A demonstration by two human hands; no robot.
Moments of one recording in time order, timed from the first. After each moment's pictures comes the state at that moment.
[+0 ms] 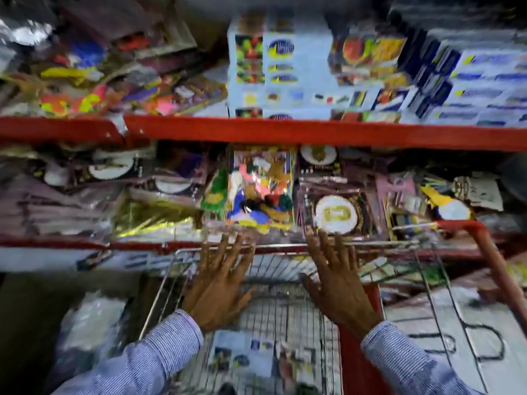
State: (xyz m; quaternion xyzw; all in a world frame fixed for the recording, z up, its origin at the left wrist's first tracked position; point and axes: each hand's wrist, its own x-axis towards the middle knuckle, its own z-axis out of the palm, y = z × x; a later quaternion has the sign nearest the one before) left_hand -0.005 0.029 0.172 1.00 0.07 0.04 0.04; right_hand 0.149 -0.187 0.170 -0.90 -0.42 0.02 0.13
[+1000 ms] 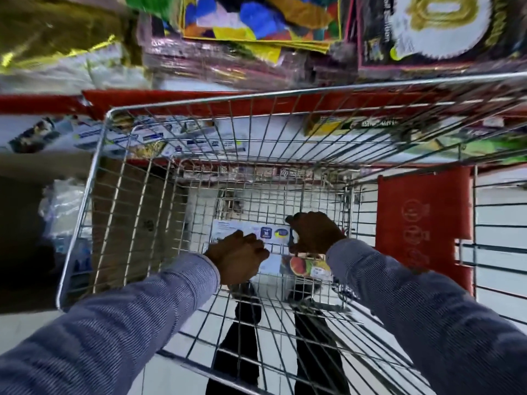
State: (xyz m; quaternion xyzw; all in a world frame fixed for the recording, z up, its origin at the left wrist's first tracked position) left_hand -0.043 -0.011 -0.095 0.94 -0.19 -0.26 0.10; right_hand 0.121 -0.169 -0.137 -0.77 -0.52 0.36 -0.08
